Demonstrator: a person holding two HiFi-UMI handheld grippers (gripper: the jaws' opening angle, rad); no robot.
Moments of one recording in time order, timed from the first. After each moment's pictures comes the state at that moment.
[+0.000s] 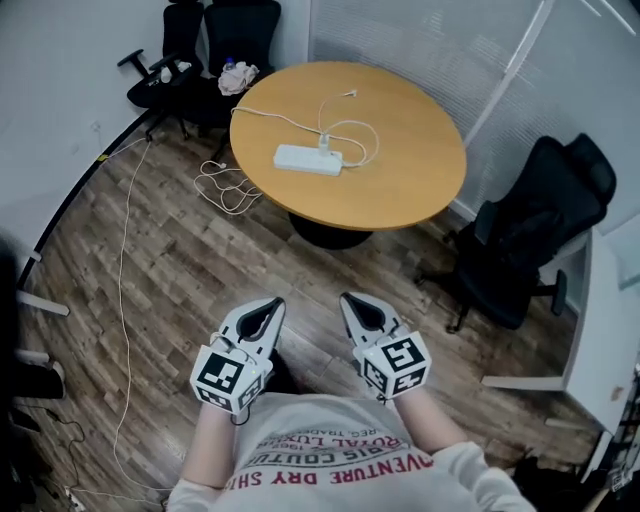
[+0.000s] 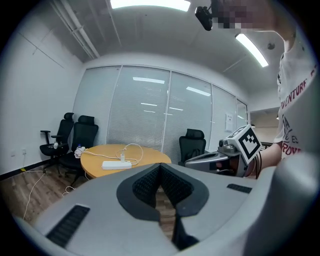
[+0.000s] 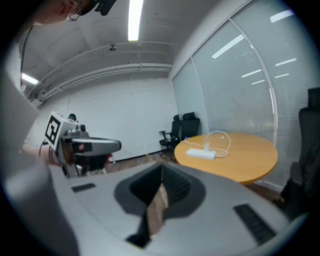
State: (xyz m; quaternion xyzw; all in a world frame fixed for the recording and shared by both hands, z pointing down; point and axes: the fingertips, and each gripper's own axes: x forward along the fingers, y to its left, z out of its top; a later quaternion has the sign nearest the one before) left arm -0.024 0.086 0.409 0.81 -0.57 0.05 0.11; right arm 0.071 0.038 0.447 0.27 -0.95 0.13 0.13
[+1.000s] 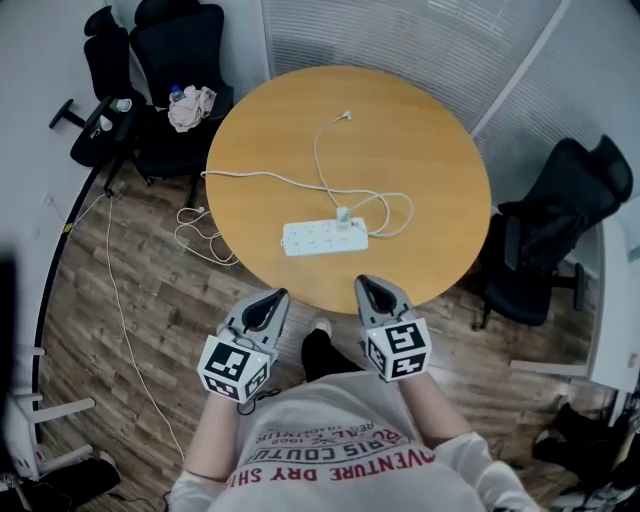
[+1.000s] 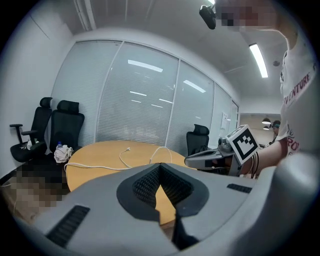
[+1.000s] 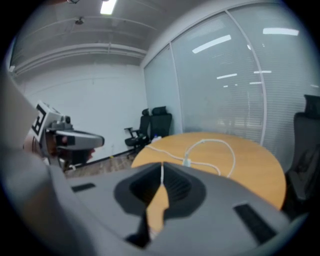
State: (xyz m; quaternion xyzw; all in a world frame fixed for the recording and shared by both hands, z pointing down) left arm -0.204 -0.214 0.450 0.87 -0.47 0.08 0.15; right arm -0.075 -0.255 0.492 0.43 -0.87 0.15 0.17
